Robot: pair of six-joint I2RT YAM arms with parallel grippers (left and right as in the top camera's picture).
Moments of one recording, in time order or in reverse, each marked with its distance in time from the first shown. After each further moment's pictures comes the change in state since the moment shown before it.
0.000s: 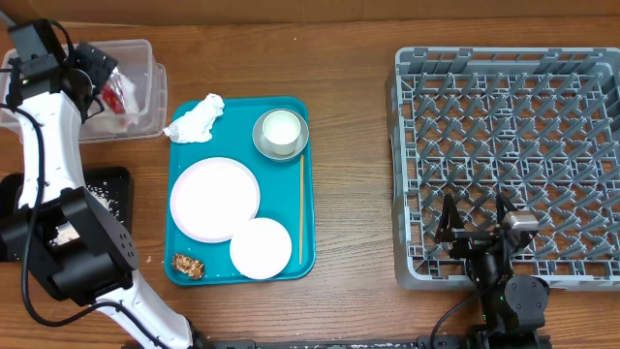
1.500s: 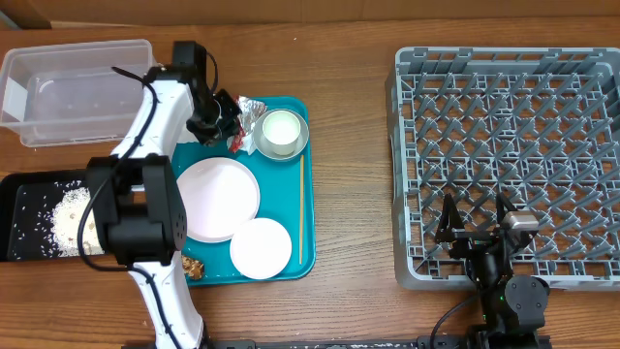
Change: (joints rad) left arm -0.394 0.141 -0.057 -0.314 0.235 0.008; right arm 0.000 0.000 0.000 0.000 0.000 0.000
